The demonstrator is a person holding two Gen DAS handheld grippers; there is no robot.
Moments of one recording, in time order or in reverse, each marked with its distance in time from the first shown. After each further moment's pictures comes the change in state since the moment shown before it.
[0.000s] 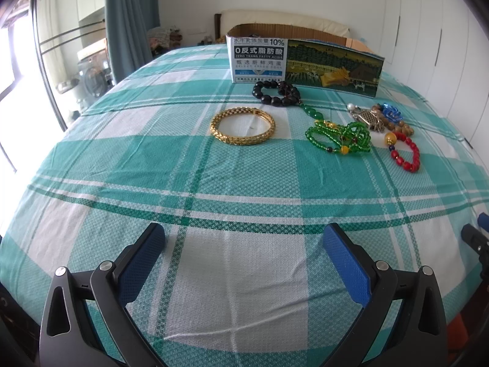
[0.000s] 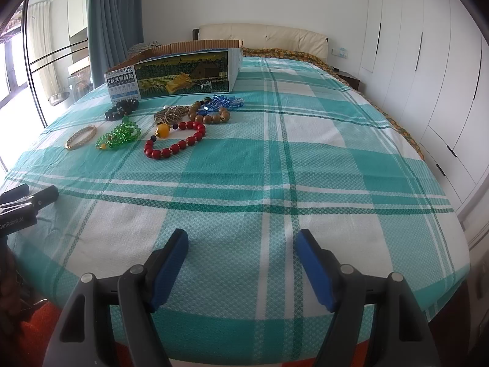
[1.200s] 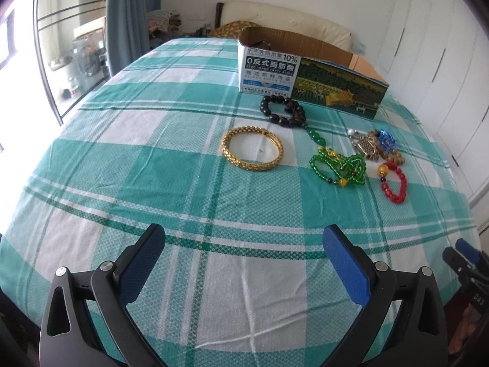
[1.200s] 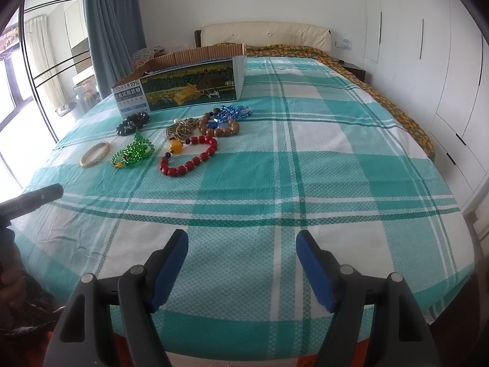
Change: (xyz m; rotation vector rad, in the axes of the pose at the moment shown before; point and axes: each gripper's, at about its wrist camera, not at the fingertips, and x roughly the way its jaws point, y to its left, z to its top) left arm -0.012 0.030 0.031 -0.085 0.053 -0.091; right arm -0.012 -0.001 0.015 0.061 0.025 0.079
